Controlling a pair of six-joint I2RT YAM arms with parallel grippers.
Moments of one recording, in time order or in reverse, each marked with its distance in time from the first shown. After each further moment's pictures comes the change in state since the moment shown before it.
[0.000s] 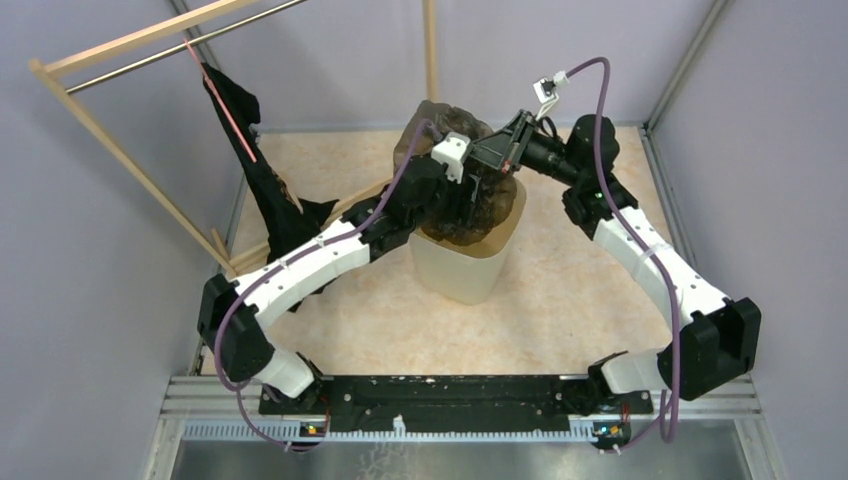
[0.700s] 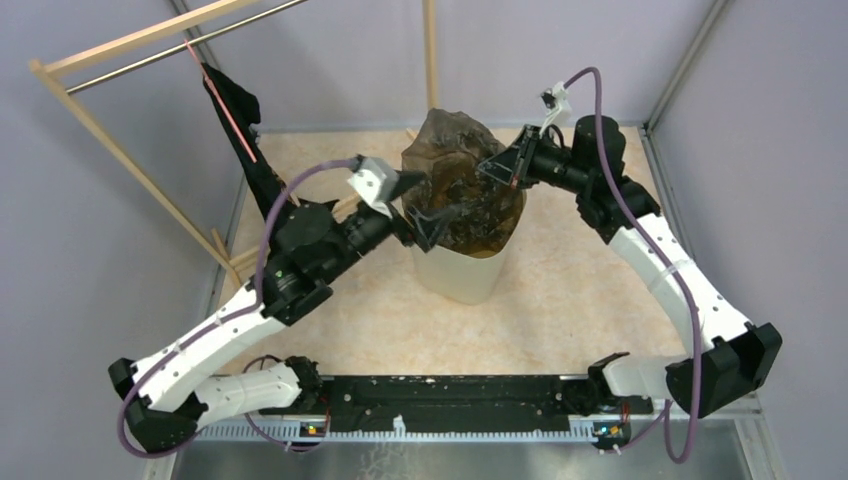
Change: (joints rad) left arm -0.070 -0.478 -0.260 0.233 0.190 0.160; right arm 0.006 -0.074 0.034 -0.409 0.143 -0.280
